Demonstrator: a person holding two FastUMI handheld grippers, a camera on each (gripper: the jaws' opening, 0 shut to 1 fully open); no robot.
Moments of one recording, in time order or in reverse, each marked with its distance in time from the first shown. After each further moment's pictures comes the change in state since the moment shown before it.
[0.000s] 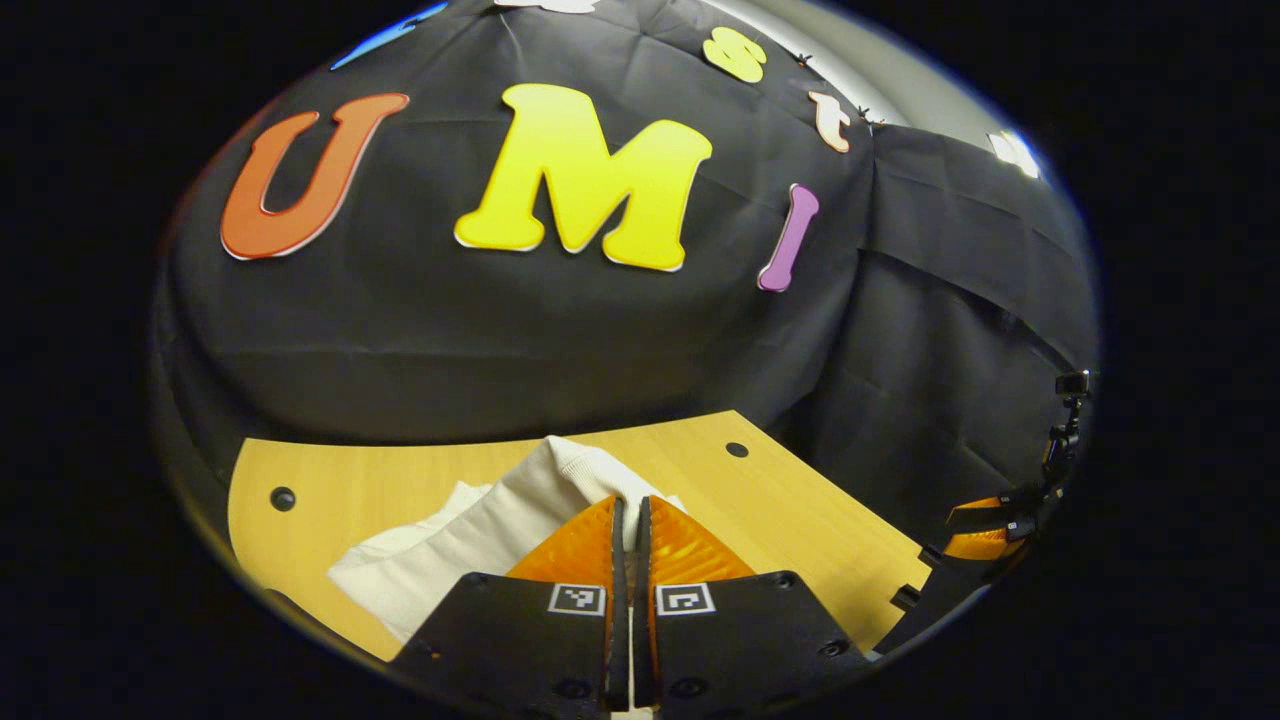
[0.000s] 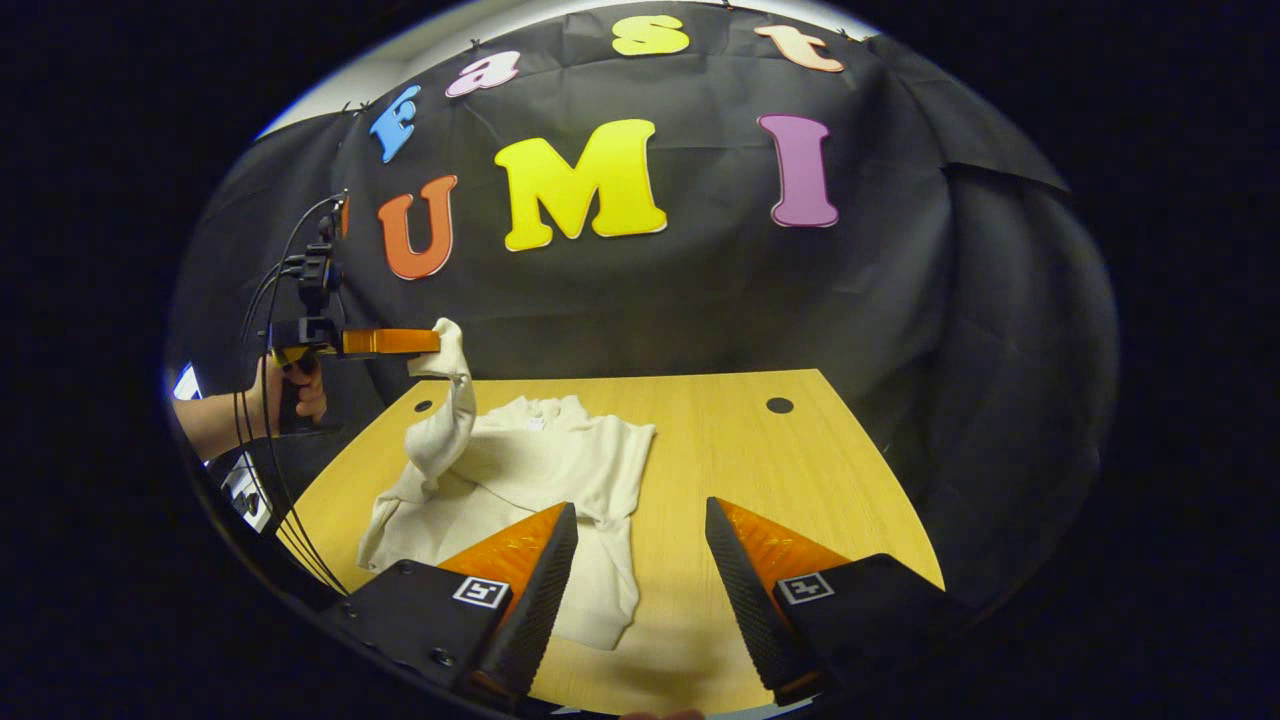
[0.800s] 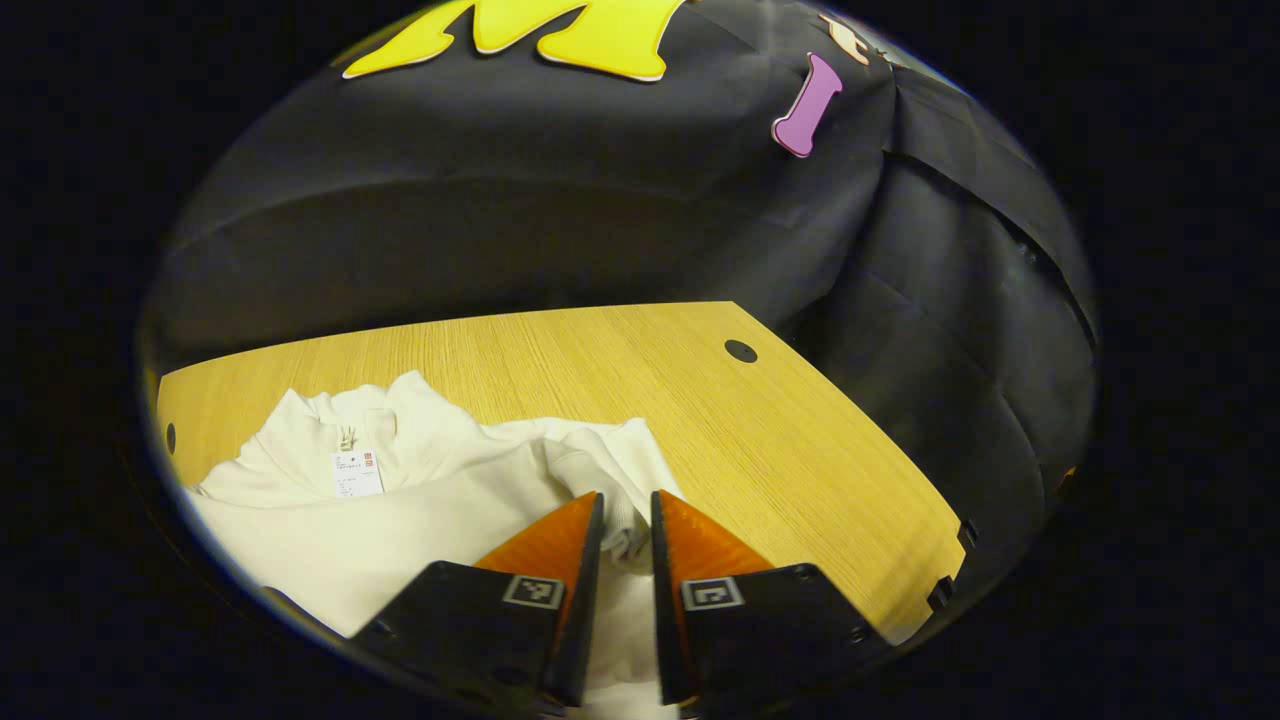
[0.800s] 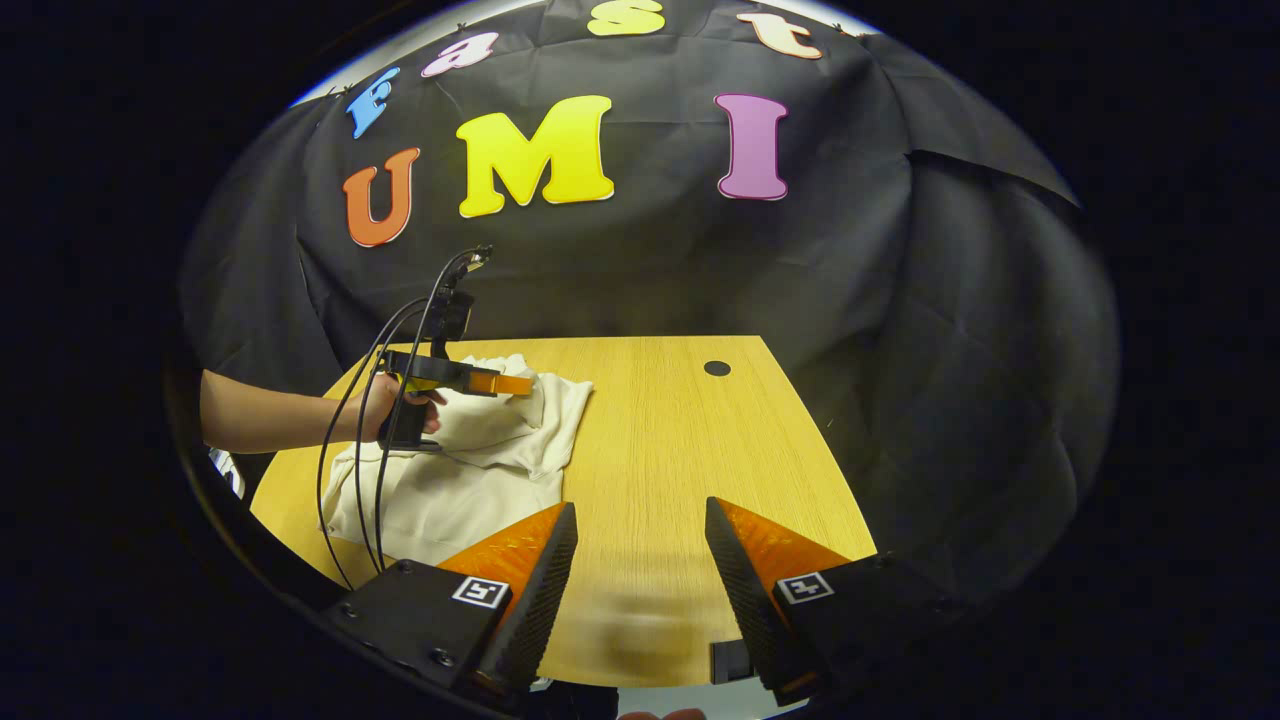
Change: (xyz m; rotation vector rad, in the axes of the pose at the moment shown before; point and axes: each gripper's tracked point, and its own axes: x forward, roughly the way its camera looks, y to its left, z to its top) left arm 0.158 -0.029 -0.122 -0.015 0.240 -0.014; right arm -0.029 -0.043 -0.023 -0.040 0.104 -0.095
